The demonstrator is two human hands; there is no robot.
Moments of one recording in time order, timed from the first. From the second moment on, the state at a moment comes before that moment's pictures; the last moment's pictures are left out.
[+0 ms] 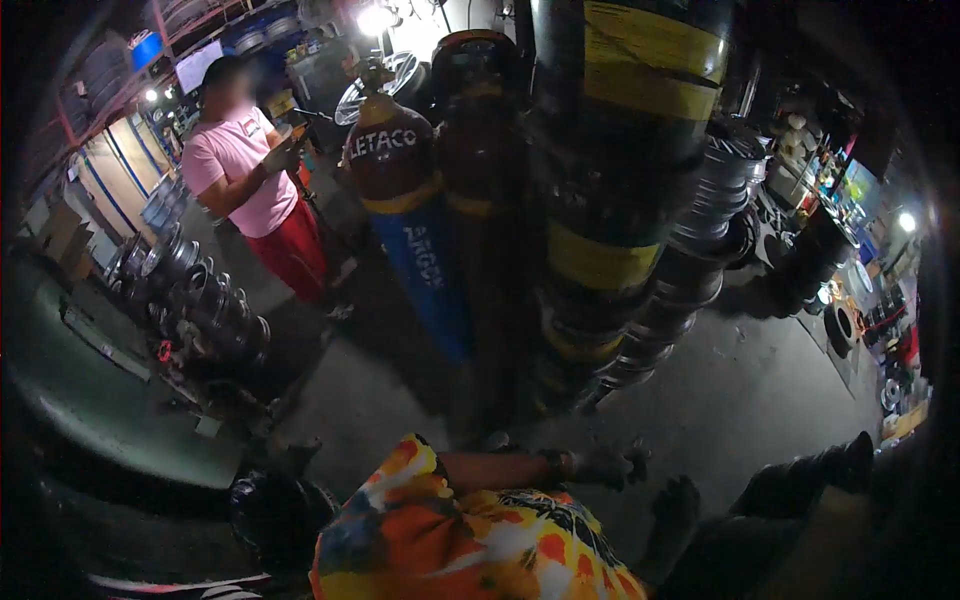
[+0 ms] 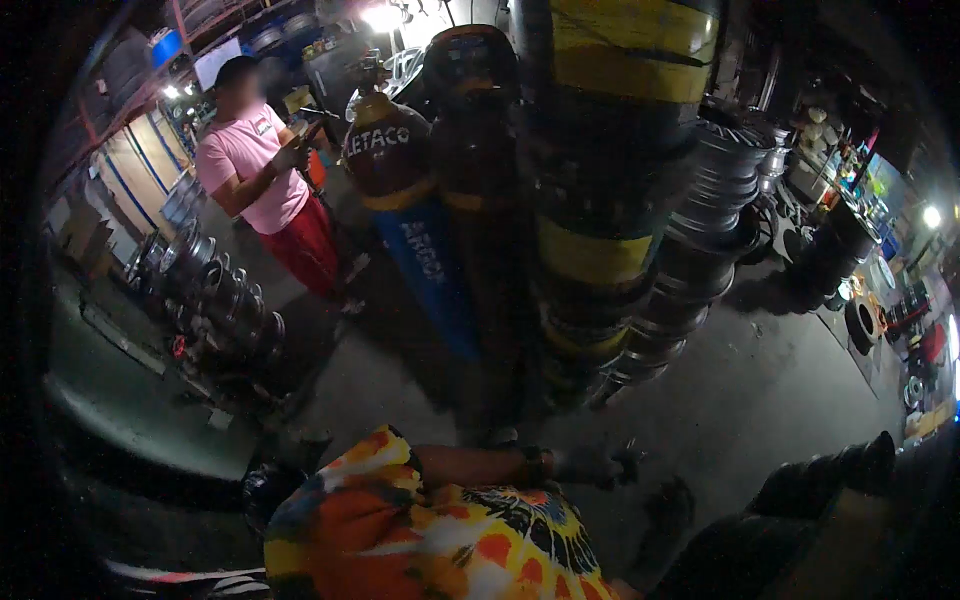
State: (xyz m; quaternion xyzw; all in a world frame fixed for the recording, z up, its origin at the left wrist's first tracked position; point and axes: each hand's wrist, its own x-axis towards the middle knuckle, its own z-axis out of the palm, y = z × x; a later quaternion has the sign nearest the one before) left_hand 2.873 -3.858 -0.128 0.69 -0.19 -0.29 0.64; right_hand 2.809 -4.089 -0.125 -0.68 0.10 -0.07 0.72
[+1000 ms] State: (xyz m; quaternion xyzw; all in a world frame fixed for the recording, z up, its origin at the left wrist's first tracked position) left_hand 2.848 -3.818 -0.123 0.67 -0.10 -0.22 0.70; right_hand 2.831 -4.066 -0.125 -0.62 0.08 0.03 0.78
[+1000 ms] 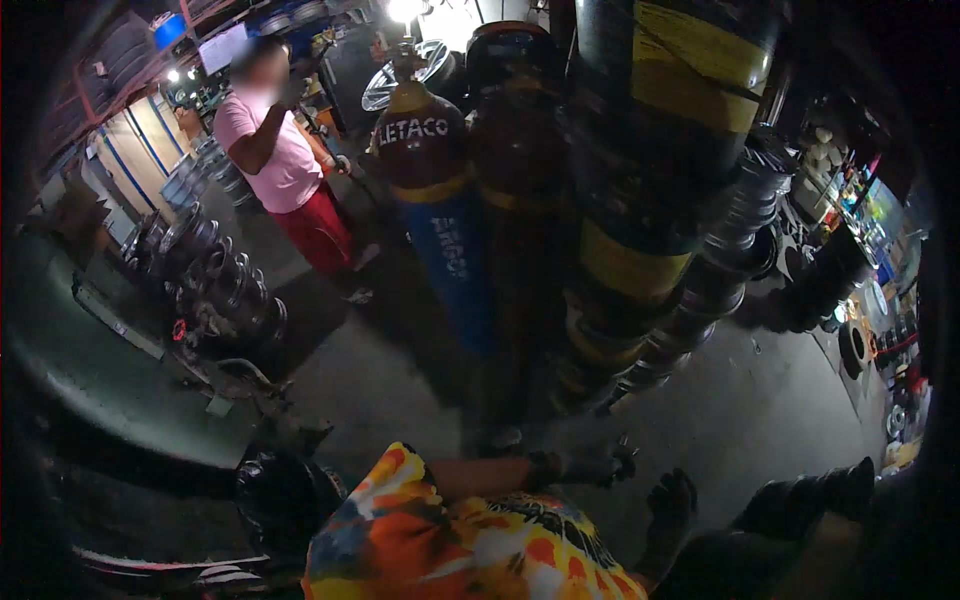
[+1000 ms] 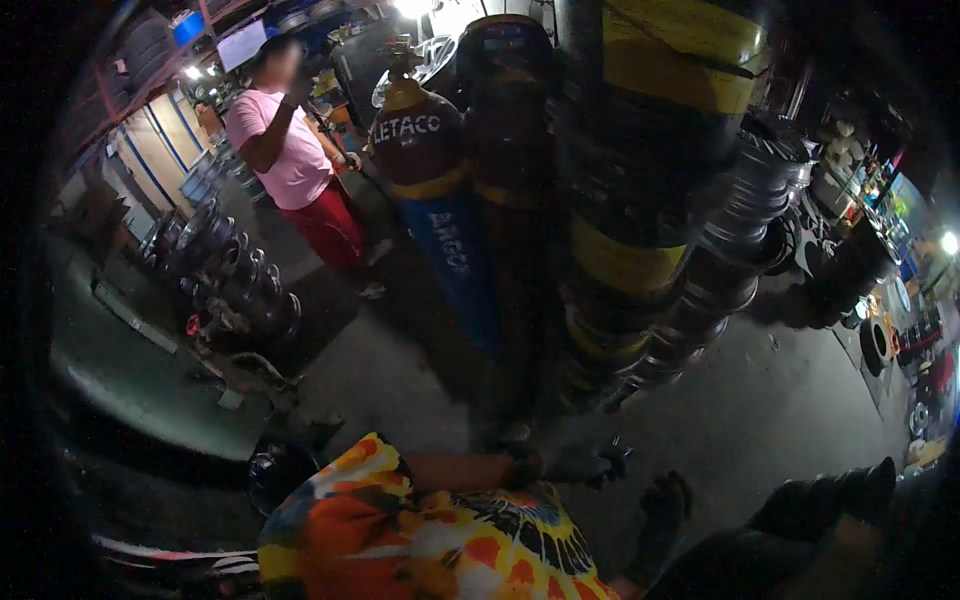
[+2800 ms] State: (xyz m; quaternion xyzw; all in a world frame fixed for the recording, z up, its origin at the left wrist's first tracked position) left_hand 3.341 -4.191 -0.156 0.38 -0.27 -0.34 0.82; right_hand 3.066 -4.380 -0.176 -0.46 0.35 -0.23 0.78
